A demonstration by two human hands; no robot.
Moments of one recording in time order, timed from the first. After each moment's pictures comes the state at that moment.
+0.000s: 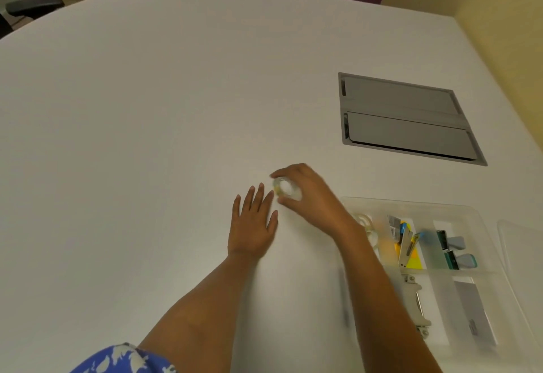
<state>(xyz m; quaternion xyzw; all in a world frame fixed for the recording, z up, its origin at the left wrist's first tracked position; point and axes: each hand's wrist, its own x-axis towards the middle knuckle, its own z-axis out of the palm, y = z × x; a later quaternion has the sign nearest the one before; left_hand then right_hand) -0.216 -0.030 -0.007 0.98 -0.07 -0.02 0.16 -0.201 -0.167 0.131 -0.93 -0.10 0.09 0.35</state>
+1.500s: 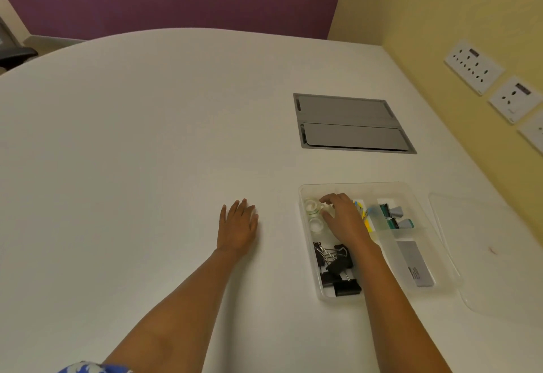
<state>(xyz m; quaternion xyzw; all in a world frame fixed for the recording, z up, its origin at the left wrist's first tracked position) -0.250 -0.037 0.029 0.97 -0.11 -0.08 0.19 -0.294 -0.267 0.105 -0.96 0.11 0.00 0.26</state>
